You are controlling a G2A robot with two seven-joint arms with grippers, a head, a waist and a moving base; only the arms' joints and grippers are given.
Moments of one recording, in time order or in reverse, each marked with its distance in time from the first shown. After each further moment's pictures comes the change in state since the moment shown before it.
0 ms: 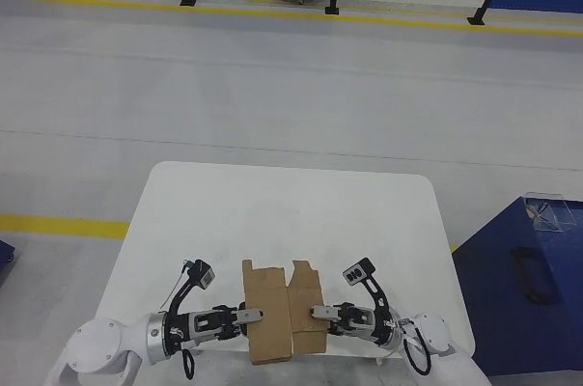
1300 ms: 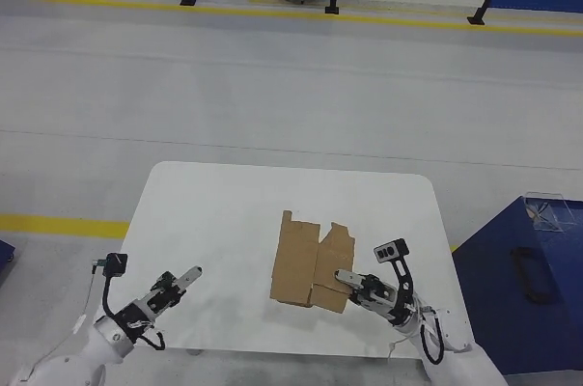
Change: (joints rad) left arm 0.177 -0.030 -0.260 -0.105 0.328 -0.102 0.393; right arm -0.017 0.011 0.089 -0.044 0.021 -0.063 -0.151
